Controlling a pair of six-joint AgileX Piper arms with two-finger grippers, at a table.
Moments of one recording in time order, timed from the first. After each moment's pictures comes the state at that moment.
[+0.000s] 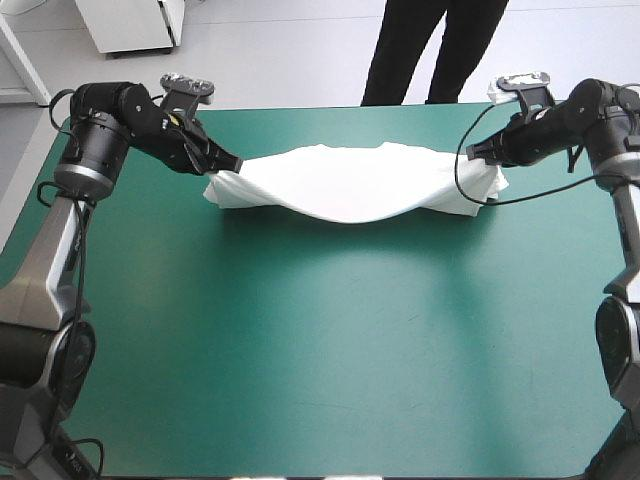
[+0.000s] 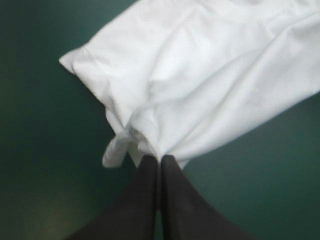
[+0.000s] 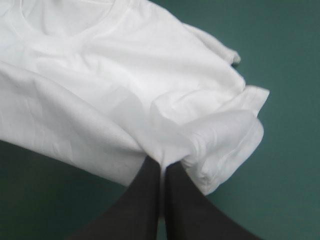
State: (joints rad) left arm -0.19 1.78 -1.92 -0.18 1.26 0.25; right arm -0.04 1.81 -1.82 0.33 1.10 -0.40
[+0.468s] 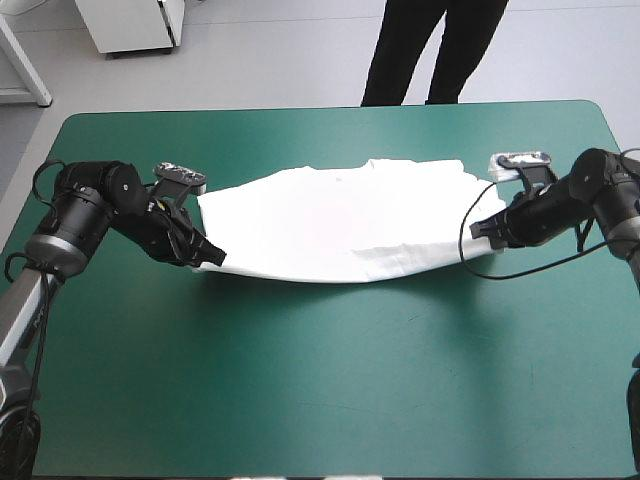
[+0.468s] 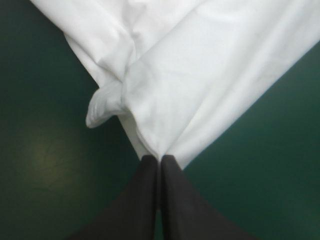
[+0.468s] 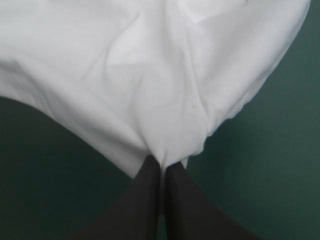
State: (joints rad) left arm -0.19 1.49 -1.37 -0.18 1.25 0.30; right arm -0.04 1.55 -1.32 0.32 1.10 -0.40
